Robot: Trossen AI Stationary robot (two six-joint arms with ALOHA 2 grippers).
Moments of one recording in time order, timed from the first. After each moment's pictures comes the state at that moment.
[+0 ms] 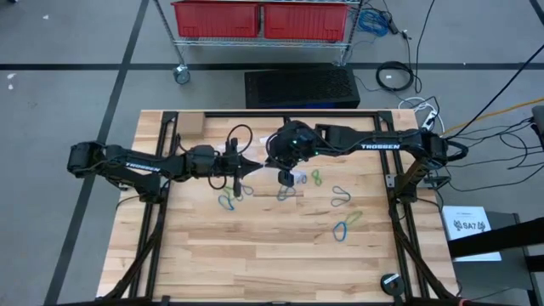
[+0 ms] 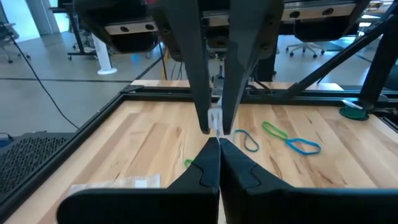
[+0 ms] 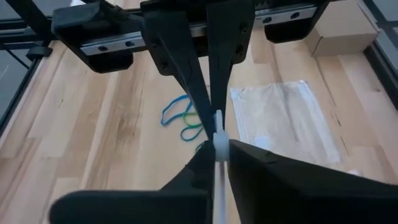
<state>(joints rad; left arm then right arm) 0.11 1.23 0.53 0.59 0.02 0.04 -0.14 1.69 1.47 -0.45 -0.15 0.00</state>
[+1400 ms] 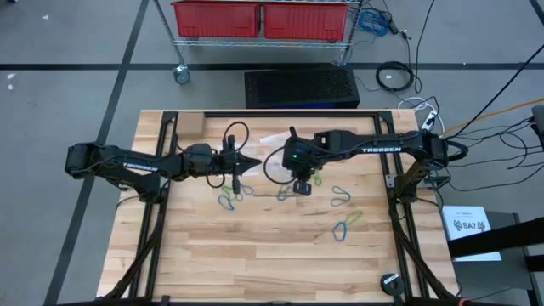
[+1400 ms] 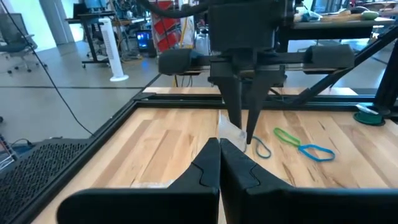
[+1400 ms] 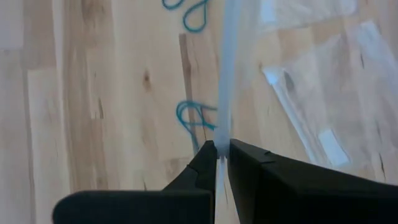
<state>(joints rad) 0.12 1.19 0.53 0.59 -0.02 0.07 -0.10 1.68 1.47 -0.91 -0.05 0.09</state>
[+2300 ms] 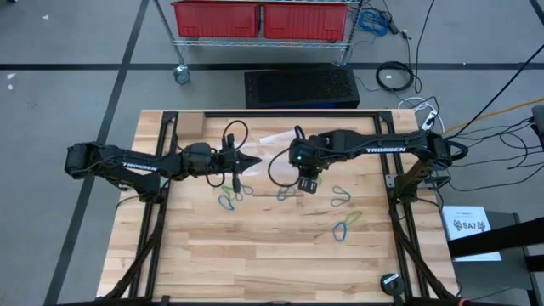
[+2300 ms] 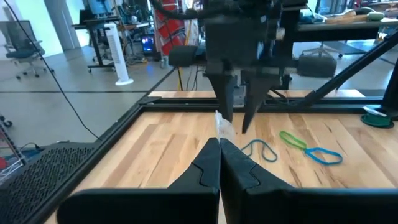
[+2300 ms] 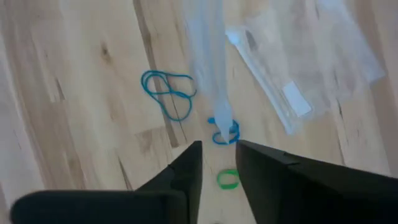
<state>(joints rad) 0.12 1.19 0.53 0.59 -0.03 0.09 -0.08 1.64 1.46 -1.03 0.08 0.18</state>
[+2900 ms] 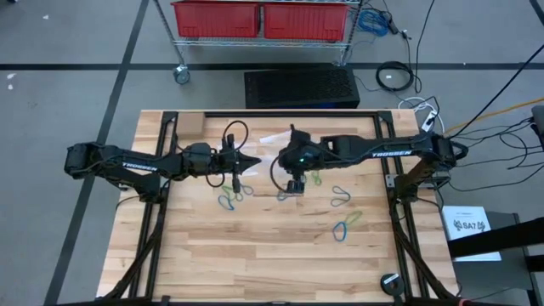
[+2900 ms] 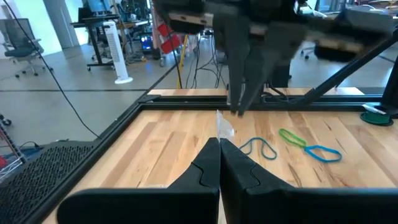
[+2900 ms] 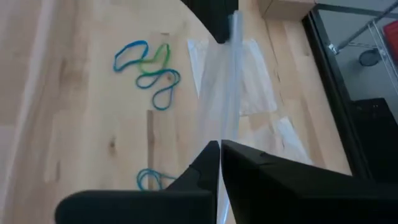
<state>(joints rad) 0.12 1.19 0.53 0.59 -0.03 0.09 -0.02 1.62 1.47 -0.67 0.21 -0.05</state>
